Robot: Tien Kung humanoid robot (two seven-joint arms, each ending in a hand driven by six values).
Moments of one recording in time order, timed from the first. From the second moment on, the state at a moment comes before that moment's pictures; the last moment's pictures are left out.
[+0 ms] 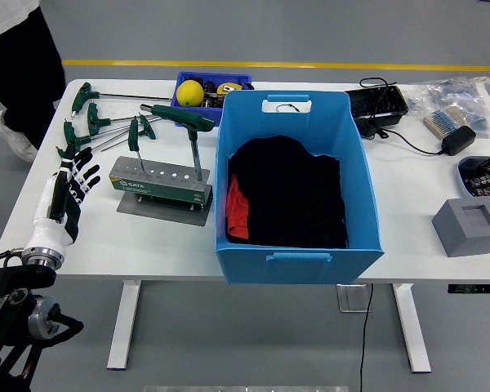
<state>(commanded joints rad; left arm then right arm) 0.00 0.08 -1.41 -1.41 1.08 0.19 -0.09 0.14 -0.18 0.40 0.20 0.05 -0.17 -0.14</state>
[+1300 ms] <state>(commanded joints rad) -0.04 0.13 -1.44 -1.49 1.60 0.24 -0.14 0.15 -0.18 0.39 0.19 0.08 -0.17 -0.14</state>
